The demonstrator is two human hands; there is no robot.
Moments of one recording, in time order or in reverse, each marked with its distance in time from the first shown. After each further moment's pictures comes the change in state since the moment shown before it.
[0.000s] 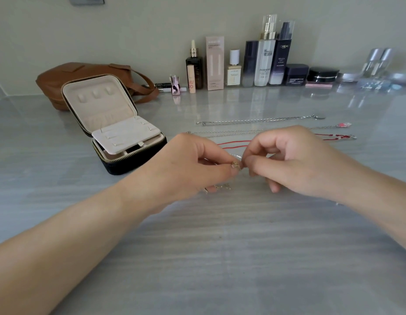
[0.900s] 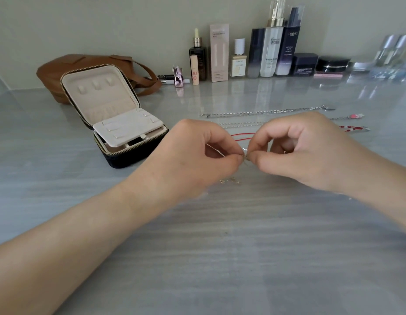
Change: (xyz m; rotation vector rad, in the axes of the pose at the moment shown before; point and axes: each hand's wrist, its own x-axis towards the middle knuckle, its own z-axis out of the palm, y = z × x) left_hand -0.003 0.003 0.003 0.154 0.117 0.127; right_hand 0.001 -0.006 0.001 0.007 0.023 -0.145
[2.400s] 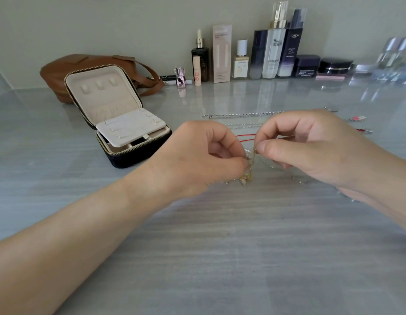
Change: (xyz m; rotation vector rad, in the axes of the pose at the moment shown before) left_hand 0.002 0.001 -0.002 -0.150 -0.088 -0.065; right_hand 0.001 0.005 -0.002 0.209 0.047 0.067
